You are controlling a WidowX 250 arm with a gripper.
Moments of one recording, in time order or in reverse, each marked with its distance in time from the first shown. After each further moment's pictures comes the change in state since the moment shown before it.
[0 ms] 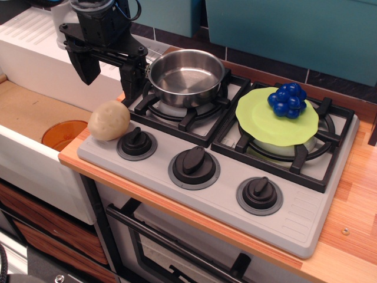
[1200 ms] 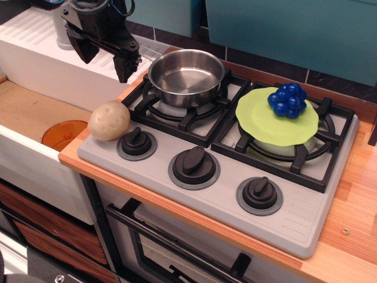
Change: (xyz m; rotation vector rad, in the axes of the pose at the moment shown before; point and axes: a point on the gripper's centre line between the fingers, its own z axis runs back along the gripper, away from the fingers) arm 0.030 0.030 -0.017 0.098 -0.151 -0.088
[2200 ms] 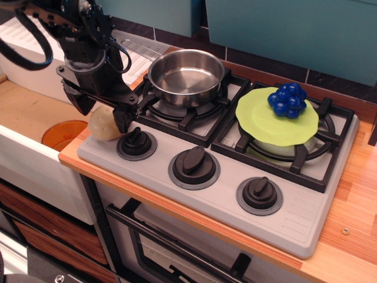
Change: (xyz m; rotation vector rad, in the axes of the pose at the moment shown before) arm -0.049 -0.025 -0.021 -0.035 0.018 0.070
